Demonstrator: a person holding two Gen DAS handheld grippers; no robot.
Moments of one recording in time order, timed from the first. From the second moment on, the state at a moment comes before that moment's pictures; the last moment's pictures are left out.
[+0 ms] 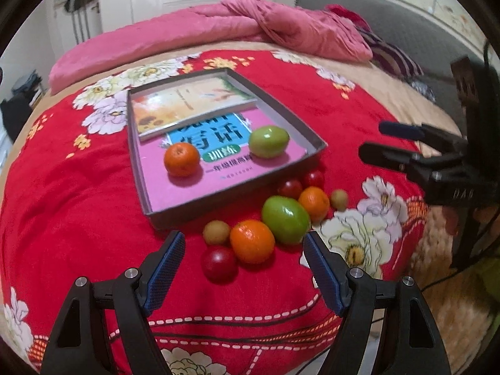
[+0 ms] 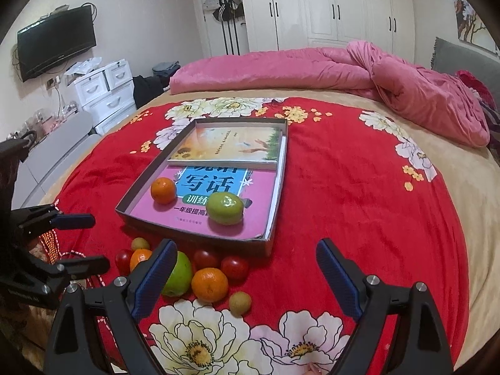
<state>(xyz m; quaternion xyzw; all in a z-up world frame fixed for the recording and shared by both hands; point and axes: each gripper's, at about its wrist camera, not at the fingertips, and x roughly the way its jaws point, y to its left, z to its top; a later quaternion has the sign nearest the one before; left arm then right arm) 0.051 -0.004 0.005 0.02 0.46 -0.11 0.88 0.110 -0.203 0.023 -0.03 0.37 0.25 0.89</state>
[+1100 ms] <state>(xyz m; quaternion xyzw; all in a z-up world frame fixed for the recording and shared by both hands) 0.080 -0.030 -0.031 0.15 0.51 -0.18 0.83 0.101 -0.207 -0.045 -0.09 0.46 0.24 0.85</state>
